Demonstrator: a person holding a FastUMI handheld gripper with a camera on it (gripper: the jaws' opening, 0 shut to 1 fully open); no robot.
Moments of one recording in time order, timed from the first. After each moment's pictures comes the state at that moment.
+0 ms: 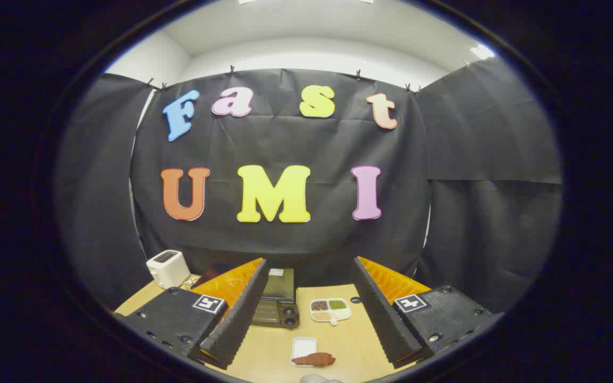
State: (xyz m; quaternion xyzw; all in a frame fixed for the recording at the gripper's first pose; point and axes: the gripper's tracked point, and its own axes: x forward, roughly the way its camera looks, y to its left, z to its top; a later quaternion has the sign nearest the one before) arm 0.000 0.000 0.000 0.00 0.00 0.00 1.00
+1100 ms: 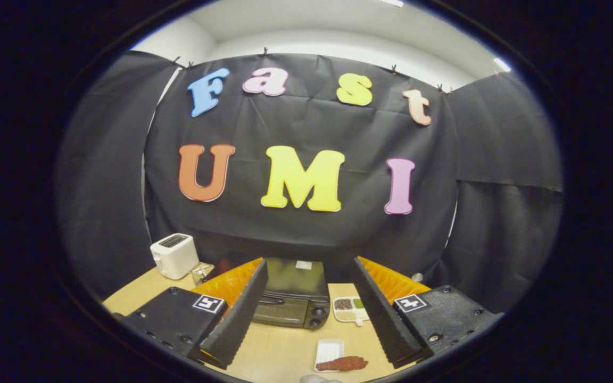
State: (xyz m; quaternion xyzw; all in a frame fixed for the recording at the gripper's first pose) arm 0.072 0.110 -0.069 -0.05 0.02 0.04 1.00
